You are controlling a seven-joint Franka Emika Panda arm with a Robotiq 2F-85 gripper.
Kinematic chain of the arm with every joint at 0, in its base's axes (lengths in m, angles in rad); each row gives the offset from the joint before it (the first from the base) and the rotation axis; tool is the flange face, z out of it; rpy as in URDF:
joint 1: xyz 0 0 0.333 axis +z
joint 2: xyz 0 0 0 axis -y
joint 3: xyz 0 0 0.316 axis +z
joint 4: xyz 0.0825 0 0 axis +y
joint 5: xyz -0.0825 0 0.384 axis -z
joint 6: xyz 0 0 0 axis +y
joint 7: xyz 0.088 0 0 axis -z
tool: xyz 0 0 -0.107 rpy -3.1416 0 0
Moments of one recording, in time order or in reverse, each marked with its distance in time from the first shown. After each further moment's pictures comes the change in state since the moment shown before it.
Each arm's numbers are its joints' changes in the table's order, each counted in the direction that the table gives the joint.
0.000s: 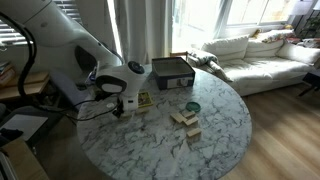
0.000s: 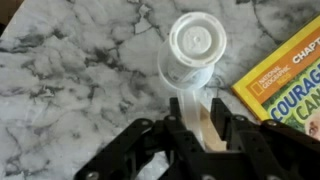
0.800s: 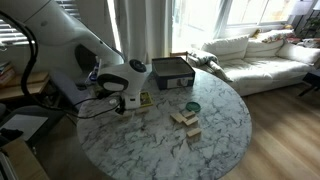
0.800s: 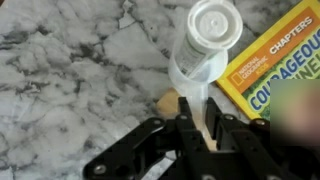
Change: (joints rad) arm -0.009 0.001 0.000 -0.026 -0.023 -0.002 0.000
